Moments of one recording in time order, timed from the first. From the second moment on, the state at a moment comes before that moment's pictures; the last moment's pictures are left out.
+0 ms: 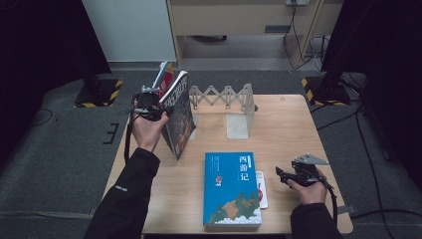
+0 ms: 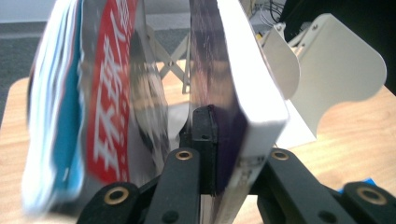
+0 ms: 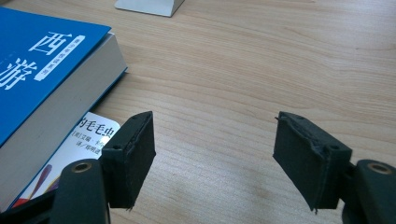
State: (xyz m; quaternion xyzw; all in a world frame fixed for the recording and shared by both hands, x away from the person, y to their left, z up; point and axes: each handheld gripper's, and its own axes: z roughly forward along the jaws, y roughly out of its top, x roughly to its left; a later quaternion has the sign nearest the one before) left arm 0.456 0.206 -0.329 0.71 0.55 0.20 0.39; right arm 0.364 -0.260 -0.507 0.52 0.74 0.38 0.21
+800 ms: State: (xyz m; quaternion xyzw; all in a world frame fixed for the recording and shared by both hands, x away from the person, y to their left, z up) left arm 0.448 0.202 -0.325 0.69 0.55 0.23 0.40; right arm 0.365 -0.260 -0.508 0.52 0.74 0.37 0.21
